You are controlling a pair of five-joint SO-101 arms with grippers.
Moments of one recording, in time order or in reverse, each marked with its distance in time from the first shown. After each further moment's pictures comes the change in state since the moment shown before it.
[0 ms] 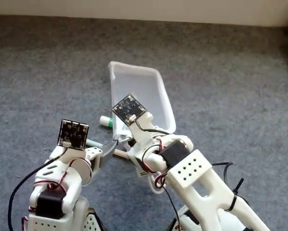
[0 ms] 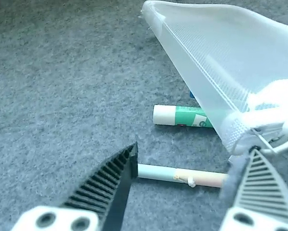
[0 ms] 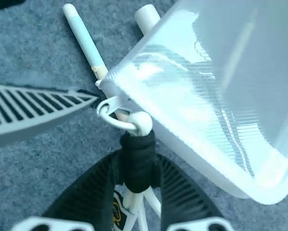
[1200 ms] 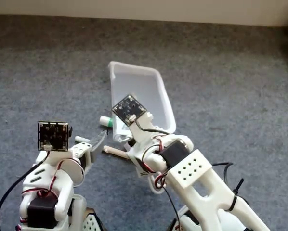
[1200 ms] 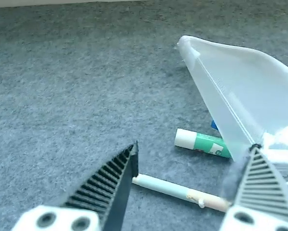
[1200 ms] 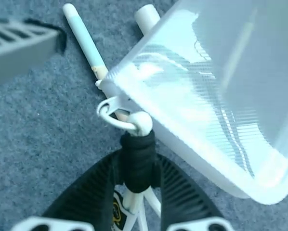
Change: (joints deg) left arm -5.9 0.0 -7.6 1.8 4.3; right arm 0.0 0.0 0.0 0.0 0.0
